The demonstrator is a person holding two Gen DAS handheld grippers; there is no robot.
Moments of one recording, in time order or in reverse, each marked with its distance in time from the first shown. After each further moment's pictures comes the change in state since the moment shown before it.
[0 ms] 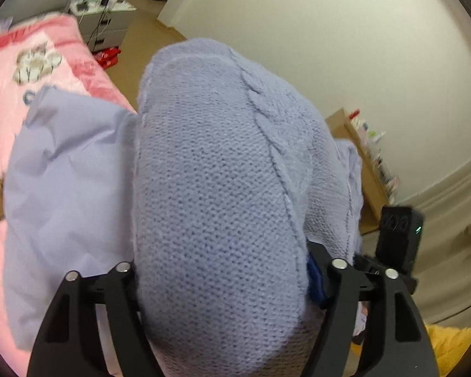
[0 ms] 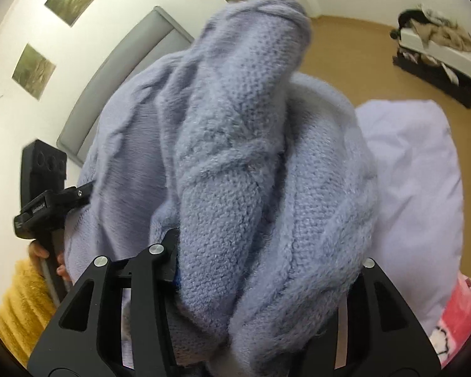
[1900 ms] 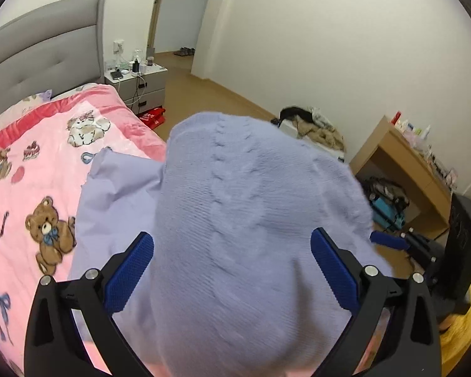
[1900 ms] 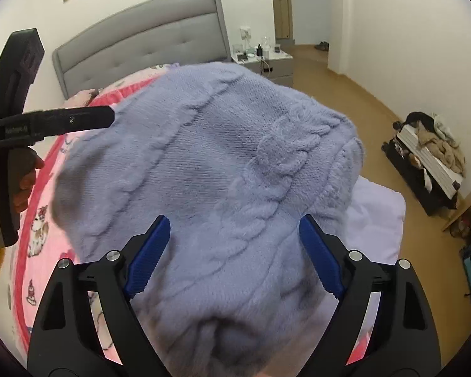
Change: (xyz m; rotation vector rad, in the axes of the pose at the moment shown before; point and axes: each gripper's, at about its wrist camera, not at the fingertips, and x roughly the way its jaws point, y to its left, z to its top) left arm -0.027 -0.072 -0.037 0.179 -0.233 0.391; right arm -0.002 0.036 0.002 -0.480 -0.055 -0.236
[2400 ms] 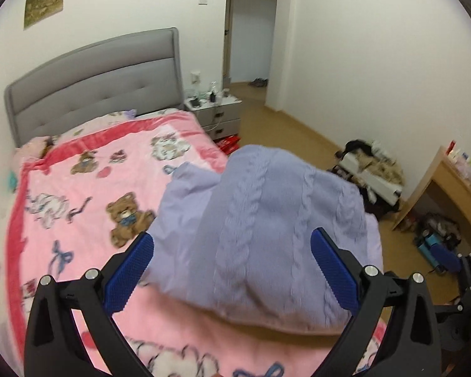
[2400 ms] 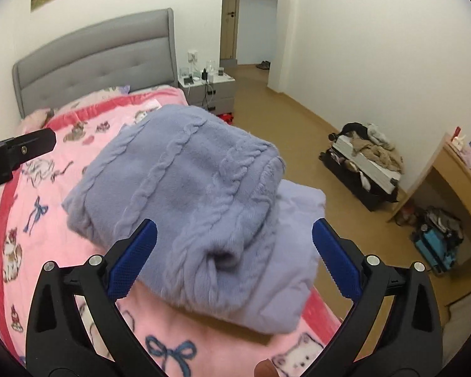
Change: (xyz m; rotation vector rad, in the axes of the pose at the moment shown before) left arm -0.122 -0.094 -0.035 -0.086 -0.129 0.398; right arm -0.105 0.034 -0.015 0.050 -0.060 -0.312
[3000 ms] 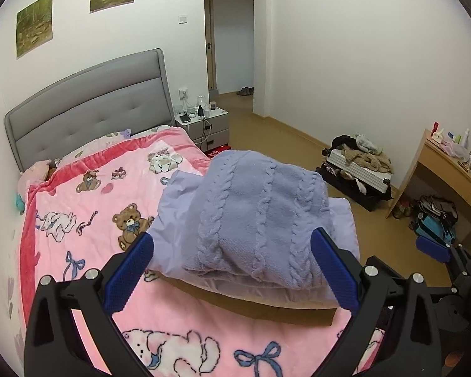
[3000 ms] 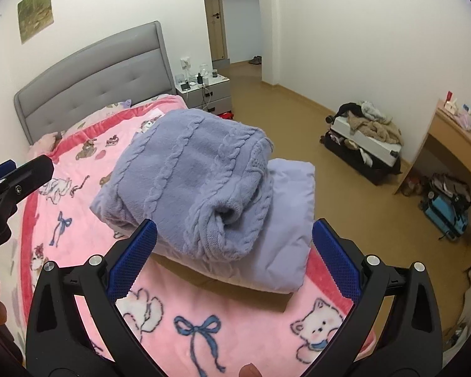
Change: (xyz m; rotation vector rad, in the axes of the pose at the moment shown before) left arm -0.081 -0.034 -0.029 0.101 -0.056 -0.034; right arm -0.073 -0.024 -0.029 0.144 -0.003 0.066
